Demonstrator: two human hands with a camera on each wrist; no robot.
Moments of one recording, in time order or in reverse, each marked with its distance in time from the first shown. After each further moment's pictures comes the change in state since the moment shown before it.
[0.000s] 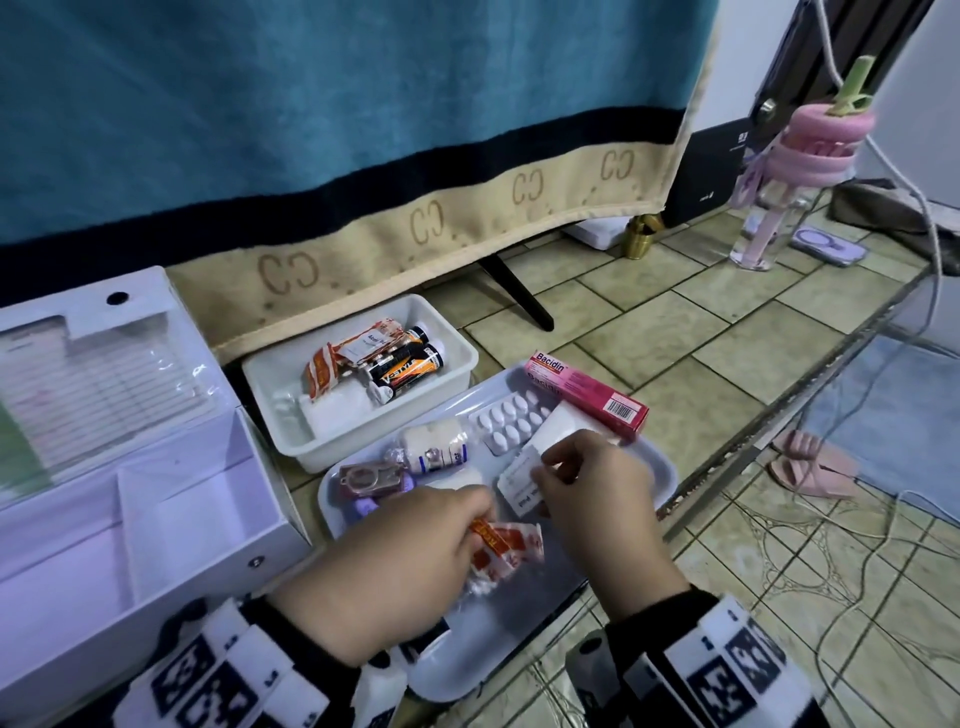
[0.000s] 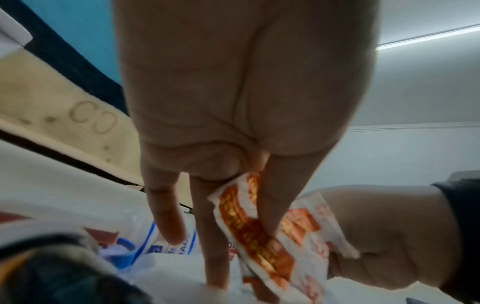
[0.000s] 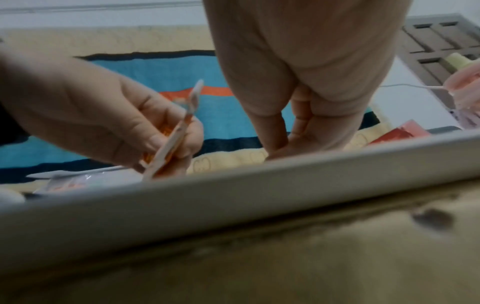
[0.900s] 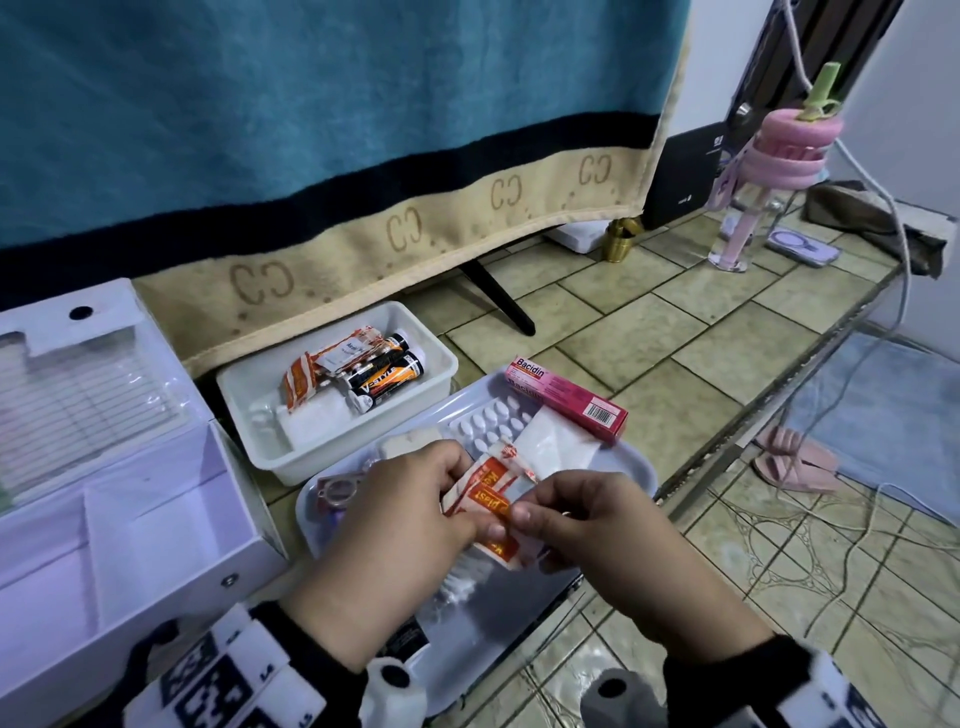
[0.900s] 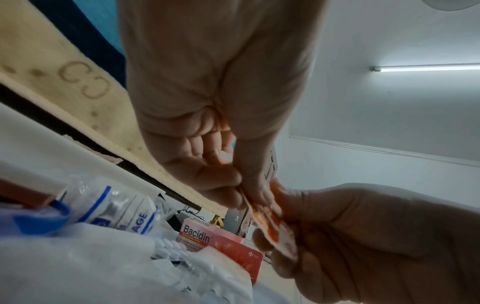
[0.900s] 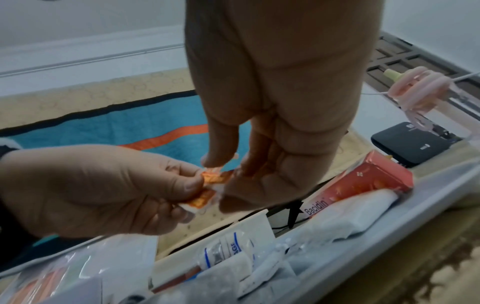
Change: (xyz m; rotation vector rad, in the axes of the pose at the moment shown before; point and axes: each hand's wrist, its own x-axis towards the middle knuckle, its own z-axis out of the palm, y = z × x) left_hand 0.011 0.019 -0.006 -0.382 0.276 -0.164; right_hand -0.024 -0.008 -0.046 0.387 -0.478 0.117
